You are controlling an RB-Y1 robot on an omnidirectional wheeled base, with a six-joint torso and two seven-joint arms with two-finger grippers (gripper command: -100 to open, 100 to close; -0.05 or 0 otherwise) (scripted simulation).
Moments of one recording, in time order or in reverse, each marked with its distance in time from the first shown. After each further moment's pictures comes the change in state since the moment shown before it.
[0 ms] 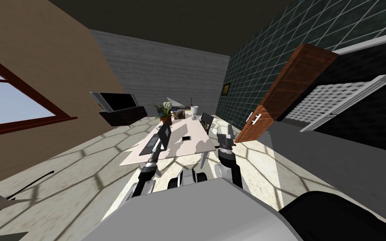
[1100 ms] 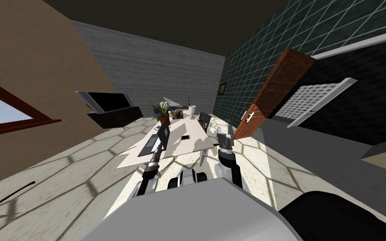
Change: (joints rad) left arm -0.096 -0.048 0.056 0.207 0.007 -0.108 -0.072; right arm 0.000 0.000 0.000 0.000 0.000 0.000 0.000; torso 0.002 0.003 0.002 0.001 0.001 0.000
